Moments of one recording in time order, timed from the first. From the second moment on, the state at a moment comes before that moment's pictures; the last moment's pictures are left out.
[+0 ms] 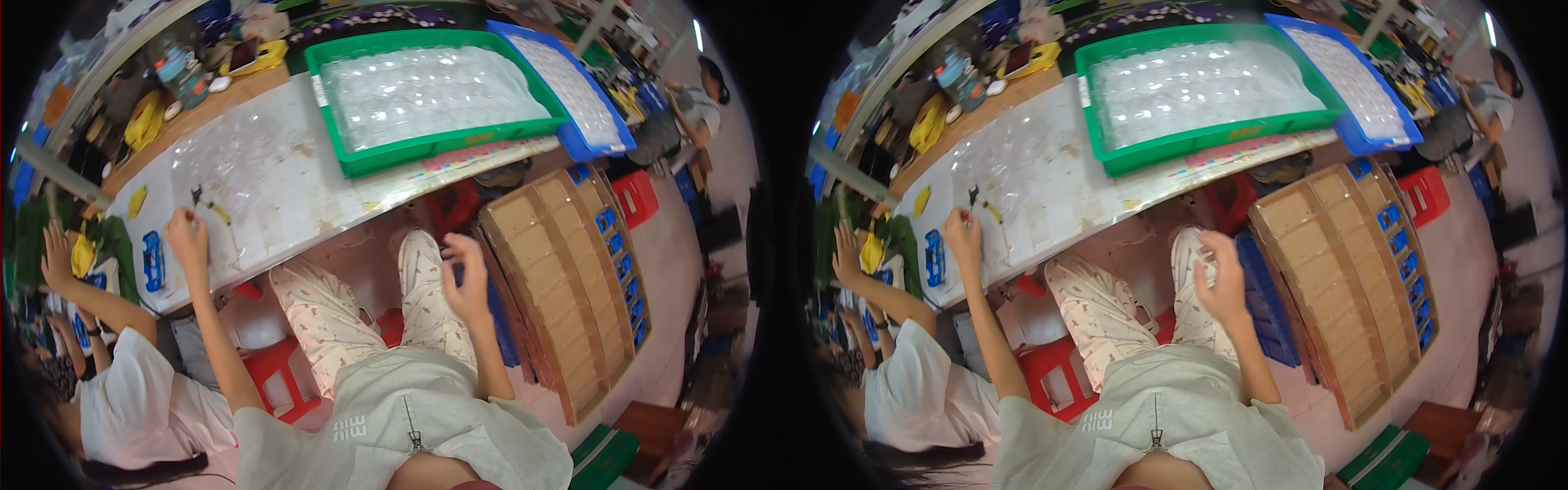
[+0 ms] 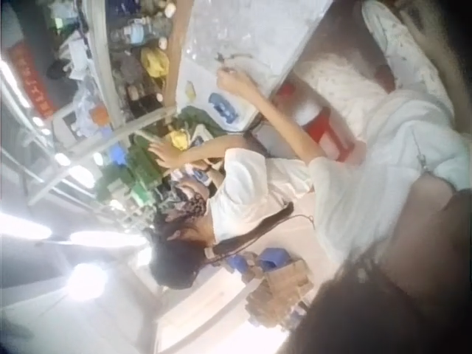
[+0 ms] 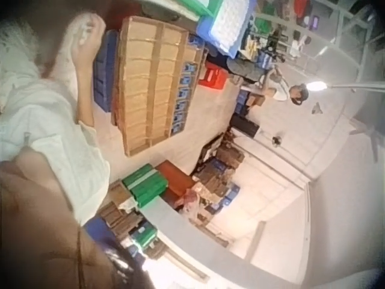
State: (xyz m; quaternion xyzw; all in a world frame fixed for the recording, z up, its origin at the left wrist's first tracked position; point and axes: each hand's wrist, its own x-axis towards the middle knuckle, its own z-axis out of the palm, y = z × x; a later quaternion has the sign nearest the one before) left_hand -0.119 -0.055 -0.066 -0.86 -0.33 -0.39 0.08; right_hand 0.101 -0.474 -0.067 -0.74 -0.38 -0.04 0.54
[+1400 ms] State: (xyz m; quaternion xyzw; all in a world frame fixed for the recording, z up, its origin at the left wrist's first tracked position) left_hand -0.052 -0.212 -0.066 -0.89 -0.21 -0.40 -0.11; right_hand 0.453 -0.650 -0.195 -0.95 -0.05 -0.21 0.24
